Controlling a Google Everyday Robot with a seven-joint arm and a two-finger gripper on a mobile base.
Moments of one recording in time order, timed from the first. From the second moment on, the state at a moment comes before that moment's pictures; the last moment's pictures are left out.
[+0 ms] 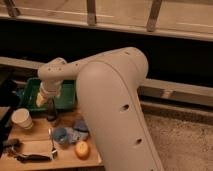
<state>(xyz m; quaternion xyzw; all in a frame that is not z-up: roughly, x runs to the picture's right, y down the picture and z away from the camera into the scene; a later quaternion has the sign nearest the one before) -0.309 0.051 0.801 -0.34 -0.05 0.46 0.82</state>
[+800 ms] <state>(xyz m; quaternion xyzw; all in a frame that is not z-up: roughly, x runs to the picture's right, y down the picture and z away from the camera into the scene) -0.307 0.076 0.837 -0.35 0.00 0.47 0.81</state>
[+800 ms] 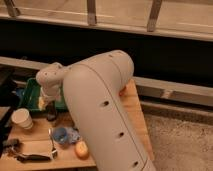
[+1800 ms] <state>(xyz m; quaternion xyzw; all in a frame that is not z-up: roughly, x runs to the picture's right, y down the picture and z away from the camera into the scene) -0.302 0.057 0.828 -0.33 -0.02 0.47 0.82</state>
